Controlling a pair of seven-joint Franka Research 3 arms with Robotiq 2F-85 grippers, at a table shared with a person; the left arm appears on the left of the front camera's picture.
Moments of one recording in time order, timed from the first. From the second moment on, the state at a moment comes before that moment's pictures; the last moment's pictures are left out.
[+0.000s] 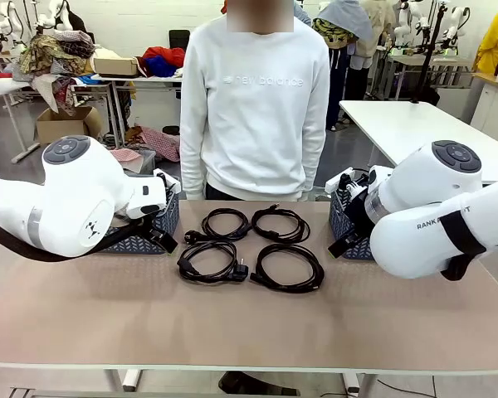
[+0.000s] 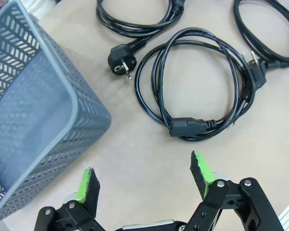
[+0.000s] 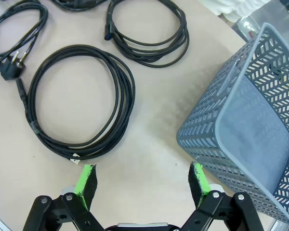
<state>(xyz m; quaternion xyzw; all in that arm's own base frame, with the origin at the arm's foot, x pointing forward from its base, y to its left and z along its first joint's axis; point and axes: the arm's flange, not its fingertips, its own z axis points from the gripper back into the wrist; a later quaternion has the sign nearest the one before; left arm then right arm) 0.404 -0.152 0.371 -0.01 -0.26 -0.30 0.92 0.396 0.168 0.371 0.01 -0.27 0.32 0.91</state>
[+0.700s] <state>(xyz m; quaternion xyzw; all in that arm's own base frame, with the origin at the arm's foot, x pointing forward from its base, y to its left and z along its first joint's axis) 0.398 -0.139 0.427 -0.07 -0.28 -0.34 0.89 0.391 0.145 0.422 0.07 -0.30 0.31 0.90</state>
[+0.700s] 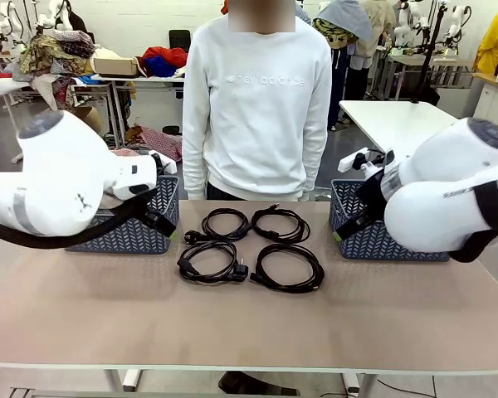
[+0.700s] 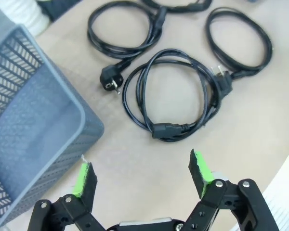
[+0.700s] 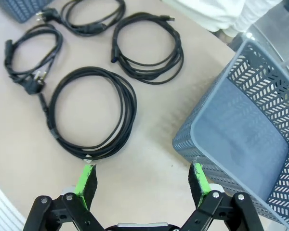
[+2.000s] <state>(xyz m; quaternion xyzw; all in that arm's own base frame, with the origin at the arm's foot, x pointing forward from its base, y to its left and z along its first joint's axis) 0.435 -0.062 0.502 -0.20 -0.29 -0.34 0.87 0.398 0.050 0.484 0.23 -0.32 0.33 0.86</state>
